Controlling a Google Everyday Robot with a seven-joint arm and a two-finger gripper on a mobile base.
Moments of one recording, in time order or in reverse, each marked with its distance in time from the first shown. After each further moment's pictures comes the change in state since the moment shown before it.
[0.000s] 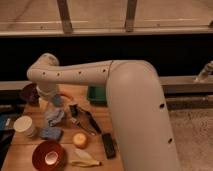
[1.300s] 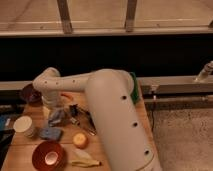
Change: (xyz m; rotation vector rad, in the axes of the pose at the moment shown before) arm 0.021 -0.004 0.125 -0.076 0.205 0.155
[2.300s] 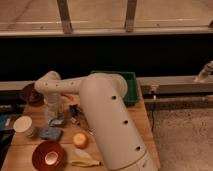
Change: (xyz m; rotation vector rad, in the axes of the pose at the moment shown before) arm 0.011 0.000 0.026 -0.059 0.033 -0.017
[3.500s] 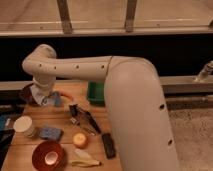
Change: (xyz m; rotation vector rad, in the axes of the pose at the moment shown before) arm -0.033 0.001 -0.206 0.209 -0.300 -0.167
